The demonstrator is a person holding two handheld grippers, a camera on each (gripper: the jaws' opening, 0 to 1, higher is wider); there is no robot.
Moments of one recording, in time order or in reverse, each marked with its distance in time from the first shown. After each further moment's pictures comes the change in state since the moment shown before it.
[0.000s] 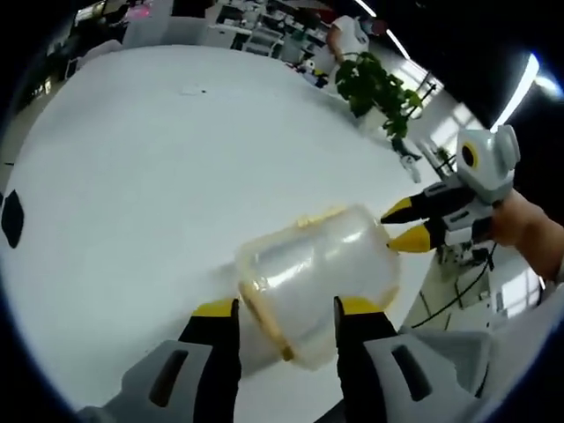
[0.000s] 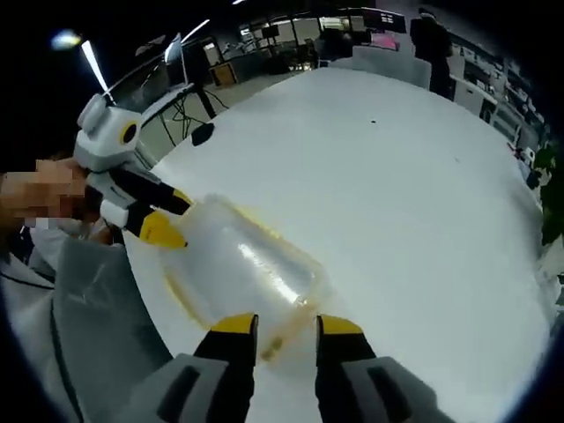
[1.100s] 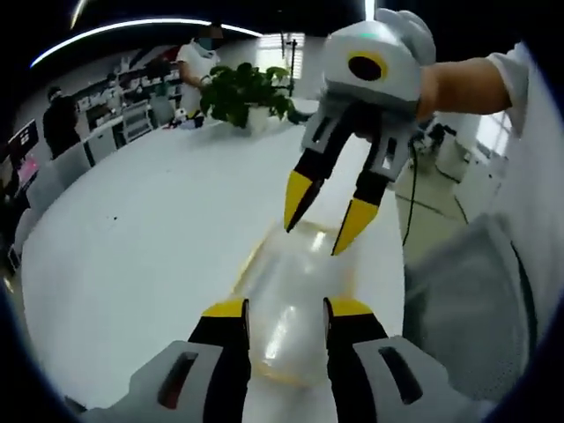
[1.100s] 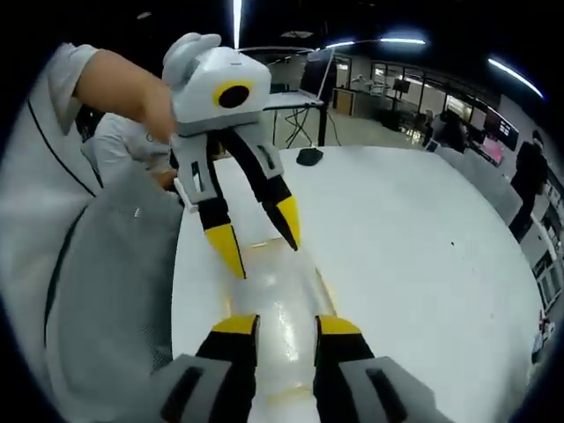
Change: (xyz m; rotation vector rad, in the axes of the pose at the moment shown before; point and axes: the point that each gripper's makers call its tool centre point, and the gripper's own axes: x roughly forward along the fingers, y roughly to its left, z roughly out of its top) left arm -0.003 -0.061 0.022 0.719 -0.042 -0.161; right arm -0.004 0.061 0.053 -0.504 -0.143 0.220
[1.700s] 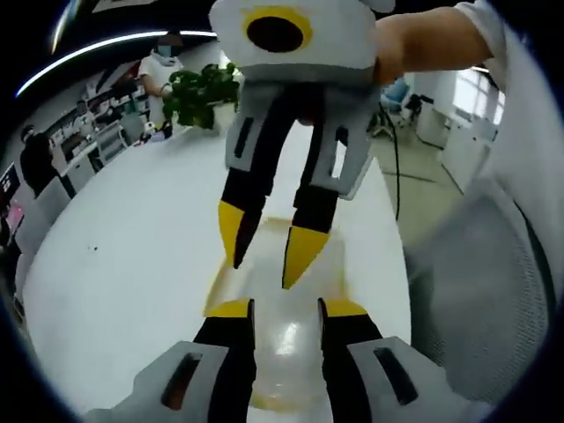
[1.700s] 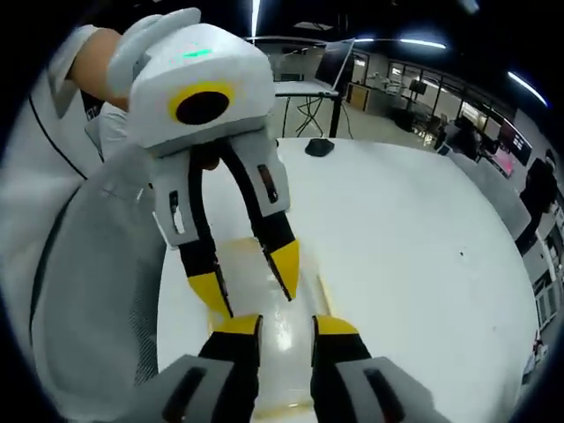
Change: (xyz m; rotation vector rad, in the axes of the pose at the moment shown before) left arm 0.027 -0.026 -0.002 0.153 0.034 -0.068; right arm 0.023 -0.013 -0.005 -0.022 0.066 0.005
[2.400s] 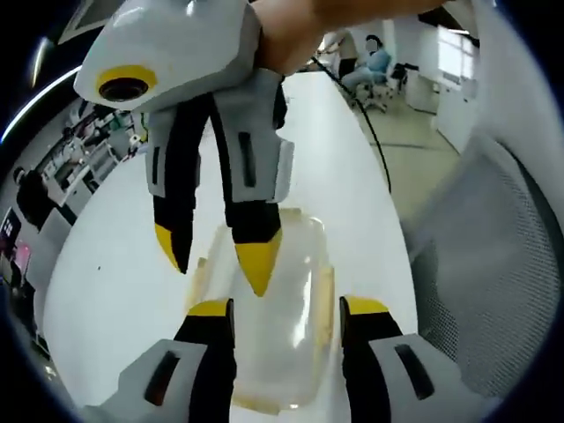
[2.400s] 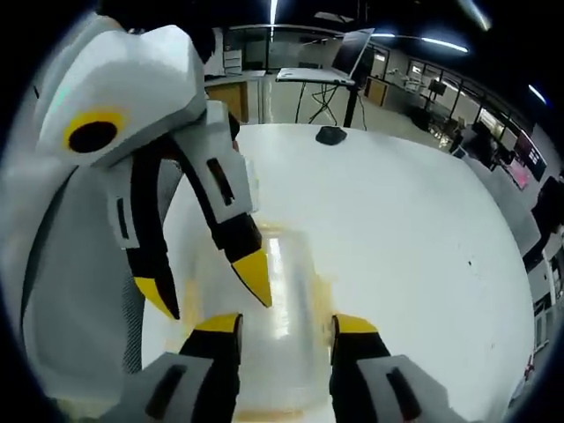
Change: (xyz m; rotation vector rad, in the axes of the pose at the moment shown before) left arm 0.009 -0.012 -0.011 0.153 0.075 0.049; right arm 0.014 -0.015 -0.005 -0.085 0.060 0.061
